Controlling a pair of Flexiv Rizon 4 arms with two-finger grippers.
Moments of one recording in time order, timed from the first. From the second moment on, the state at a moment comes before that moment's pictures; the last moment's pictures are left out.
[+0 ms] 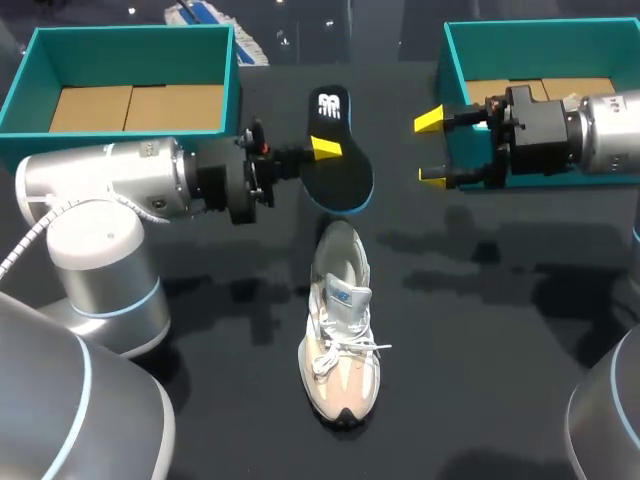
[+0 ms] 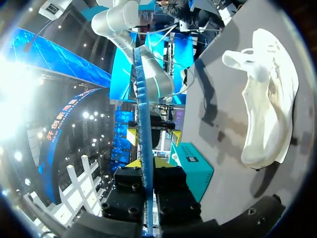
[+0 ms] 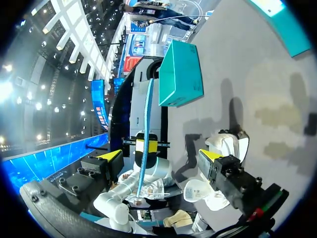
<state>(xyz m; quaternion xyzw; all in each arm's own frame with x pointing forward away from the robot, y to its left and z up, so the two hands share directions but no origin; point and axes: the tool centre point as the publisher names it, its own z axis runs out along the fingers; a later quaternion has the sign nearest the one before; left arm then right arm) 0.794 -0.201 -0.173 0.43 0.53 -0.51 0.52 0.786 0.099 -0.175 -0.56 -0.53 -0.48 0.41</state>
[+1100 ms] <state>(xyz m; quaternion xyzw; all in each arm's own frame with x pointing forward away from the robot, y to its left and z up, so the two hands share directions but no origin) 0.812 -0.227 -0.185 0.46 0.53 -0.47 0.54 0.776 0.160 -0.184 -0.51 -0.59 -0.46 0.43</state>
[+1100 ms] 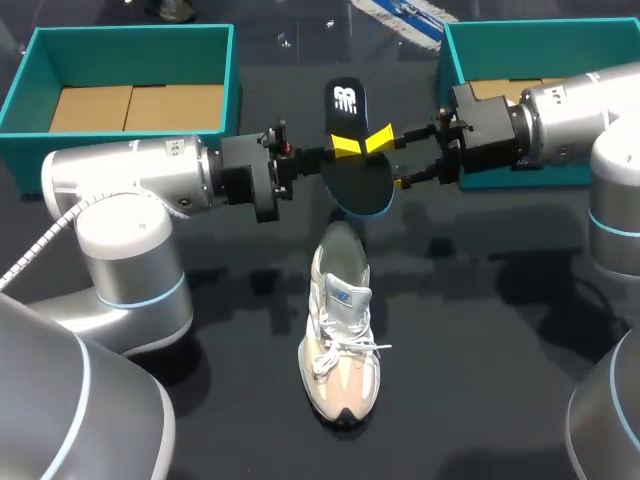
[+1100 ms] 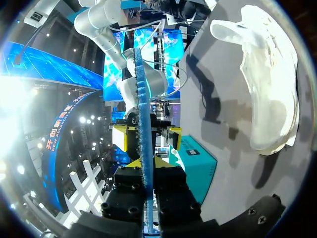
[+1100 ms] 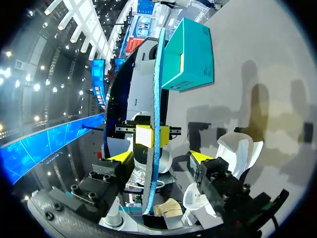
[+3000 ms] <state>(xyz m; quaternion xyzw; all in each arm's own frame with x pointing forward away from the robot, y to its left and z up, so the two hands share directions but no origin) 0.816 -0.231 -0.196 0.46 0.53 -0.46 0.54 0.772 0.170 -0.193 -0.52 -0.56 -0.45 0.47</state>
